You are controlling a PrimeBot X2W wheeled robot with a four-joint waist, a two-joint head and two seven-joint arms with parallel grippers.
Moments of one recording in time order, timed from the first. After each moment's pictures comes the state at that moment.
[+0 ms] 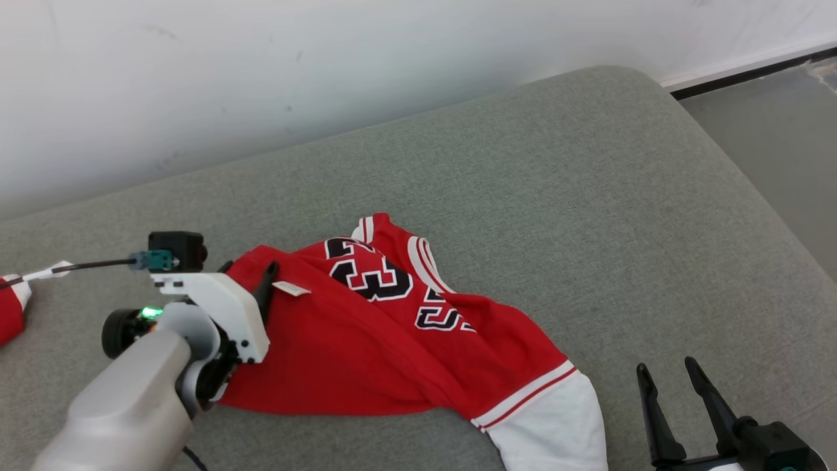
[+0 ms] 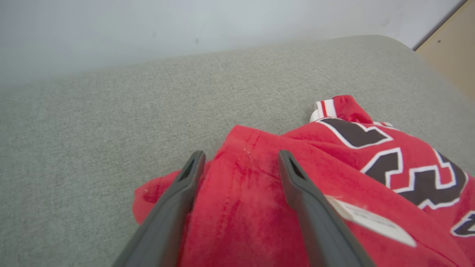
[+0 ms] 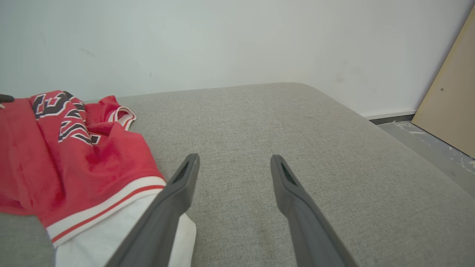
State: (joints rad) left arm -0.77 0.45 -0.86 0.72 -0.98 0.08 -0.01; right arm -0.06 -0.07 0.11 0.28 0.23 0.13 -0.26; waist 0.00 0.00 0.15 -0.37
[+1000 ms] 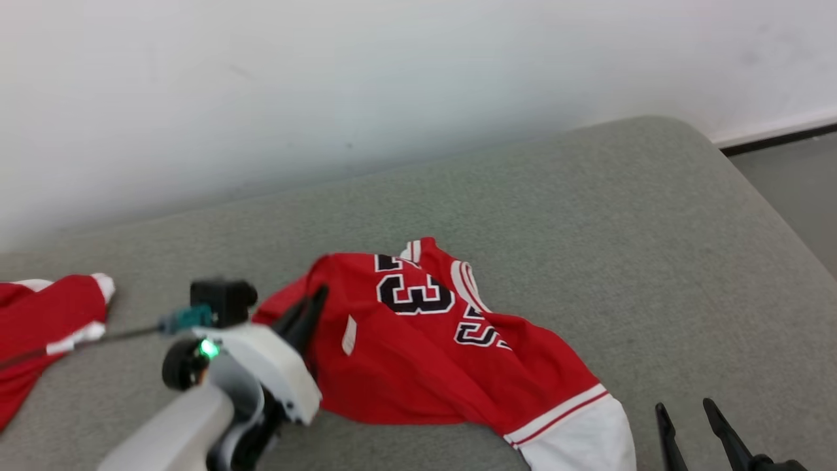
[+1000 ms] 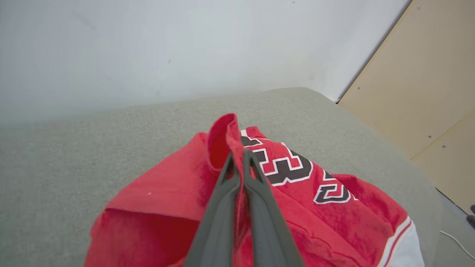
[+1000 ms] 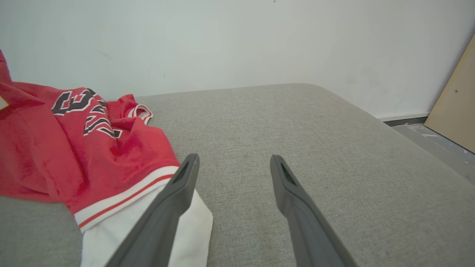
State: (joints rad) left arm -0.61 0.49 -0.87 0.36 -1.00 0.08 -0.14; right arm 0.02 -0.08 0.07 0.28 0.22 0.13 -0.26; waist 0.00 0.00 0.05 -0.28
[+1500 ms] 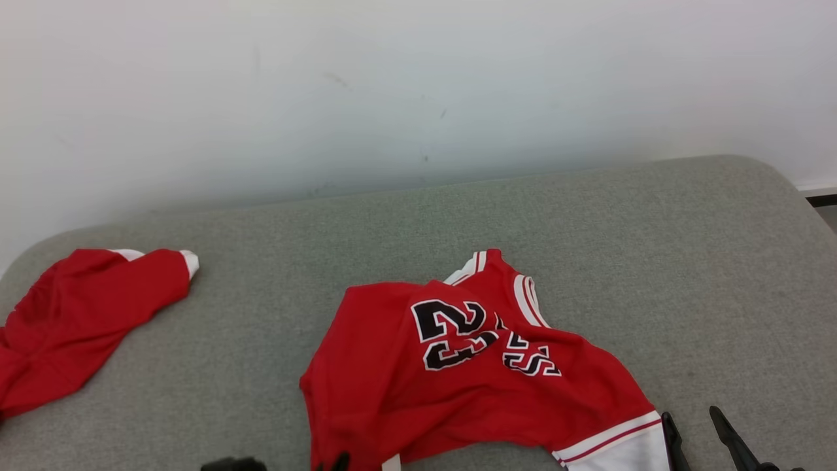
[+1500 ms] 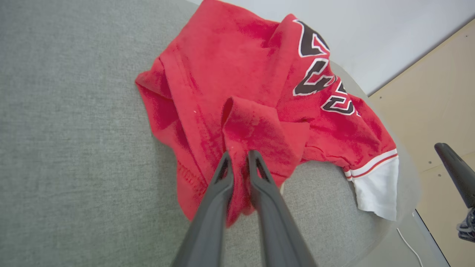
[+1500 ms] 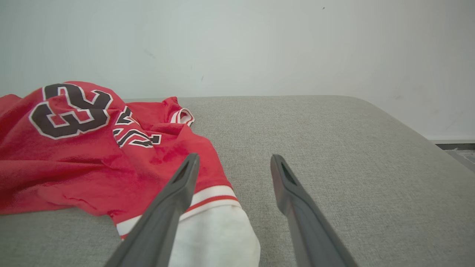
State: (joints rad) left arm -0.14 0.50 -0.85 0.09 -1.05 0.18 -0.26; right arm 0.05 -0.10 0.07 0.27 0.22 0.13 -0.26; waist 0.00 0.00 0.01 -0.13
